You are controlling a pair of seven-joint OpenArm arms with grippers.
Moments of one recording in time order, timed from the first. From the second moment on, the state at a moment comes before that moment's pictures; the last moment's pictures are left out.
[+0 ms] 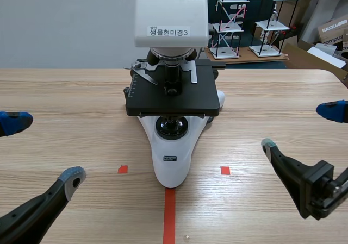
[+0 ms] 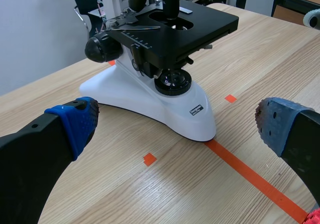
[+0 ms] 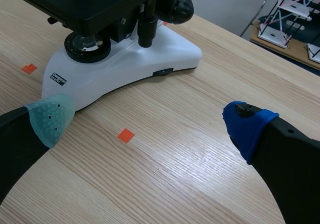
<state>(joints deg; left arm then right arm) 52.4 -27.6 -11.2 115.5 -6.4 -30.5 -28.6 -45.3 30.8 12.7 114.7 12.1 23.7 9.9</state>
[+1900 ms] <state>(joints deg) 30.1 -27.5 5.1 65.2 1.6 -30.5 -64.0 -45.3 30.8 12.7 114.7 12.1 23.7 9.9</state>
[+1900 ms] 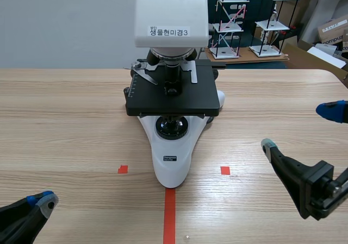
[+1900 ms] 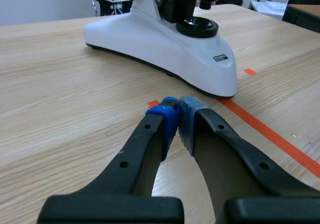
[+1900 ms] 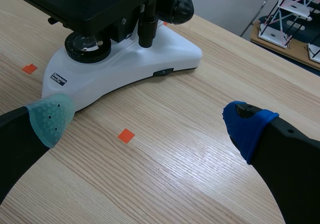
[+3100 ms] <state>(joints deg) 2.2 -16.3 18.2 37.9 5.7 -29.8 -76.7 -45.3 30.8 12.7 114.7 12.1 23.7 9.9</state>
